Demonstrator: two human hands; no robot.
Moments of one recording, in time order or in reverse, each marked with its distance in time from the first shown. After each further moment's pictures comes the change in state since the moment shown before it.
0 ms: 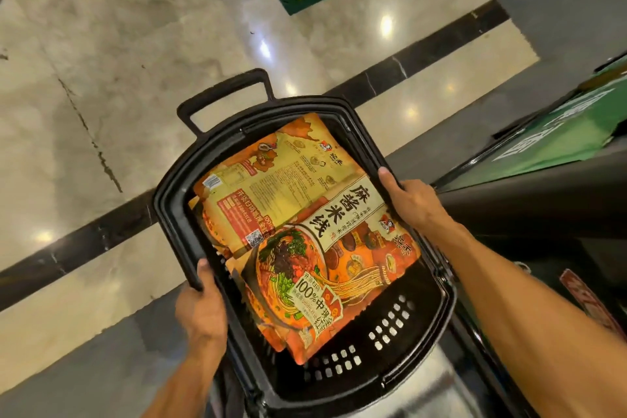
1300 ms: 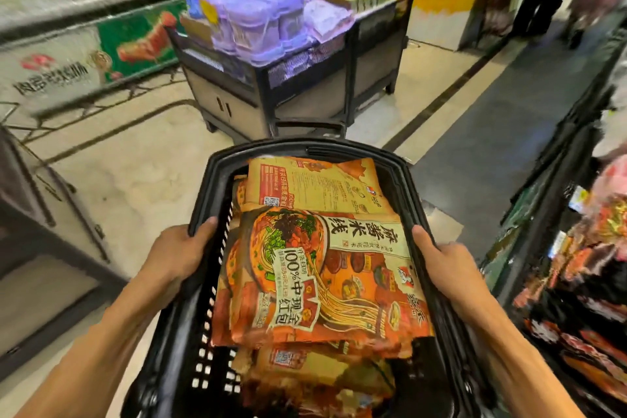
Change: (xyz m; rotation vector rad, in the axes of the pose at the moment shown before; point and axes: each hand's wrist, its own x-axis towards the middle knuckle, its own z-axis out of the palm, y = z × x) left_hand -0.080 0.614 -0.460 0.221 -0.303 0.859; right_hand -0.399 -0.368 -0.328 0.493 0.508 -0.084
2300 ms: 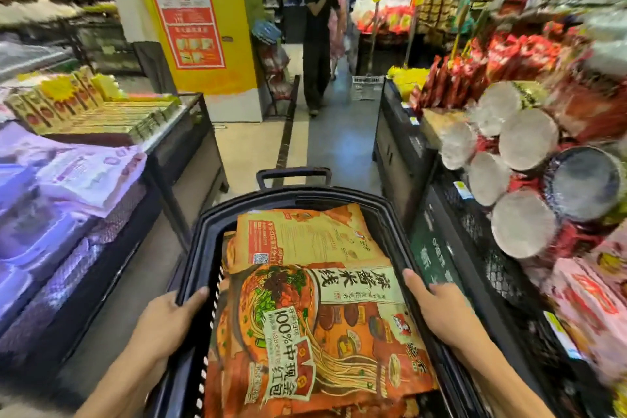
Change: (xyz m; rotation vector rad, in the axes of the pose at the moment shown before) left_hand 0.511 0.474 0.282 -0.005 -0.545 0.369; right_hand 0.462 -0.148 -0.136 0.122 0.611 0.381
